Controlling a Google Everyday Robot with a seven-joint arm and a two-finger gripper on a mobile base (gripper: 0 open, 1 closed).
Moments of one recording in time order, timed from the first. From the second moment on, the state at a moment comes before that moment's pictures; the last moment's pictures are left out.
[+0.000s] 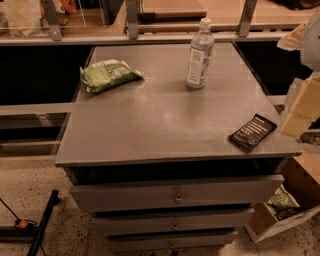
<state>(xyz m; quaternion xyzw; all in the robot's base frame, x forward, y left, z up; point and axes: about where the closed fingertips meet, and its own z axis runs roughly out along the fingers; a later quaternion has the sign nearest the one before) 0.437 -0.209 1.001 -0.60 0.77 -0.06 0.19</state>
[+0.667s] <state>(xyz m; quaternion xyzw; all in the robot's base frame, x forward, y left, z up) 0.455 -0.233 0.984 -0.61 0.77 -0.09 0.17</state>
